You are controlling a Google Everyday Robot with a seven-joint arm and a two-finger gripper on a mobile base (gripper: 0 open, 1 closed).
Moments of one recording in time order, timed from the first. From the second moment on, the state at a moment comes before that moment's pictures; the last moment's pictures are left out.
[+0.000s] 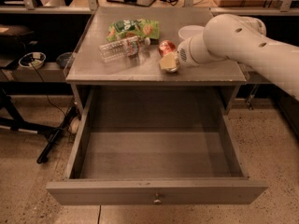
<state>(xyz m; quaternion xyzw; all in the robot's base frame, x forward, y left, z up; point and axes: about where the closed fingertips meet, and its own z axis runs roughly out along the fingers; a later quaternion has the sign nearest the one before) 0.709 -0.088 0.857 -0.21 0.88 0.12 0.40</state>
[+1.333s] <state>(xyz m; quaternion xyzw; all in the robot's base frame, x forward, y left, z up) 0.683 -0.076 0.905 -0.36 0.78 0.31 0.41</state>
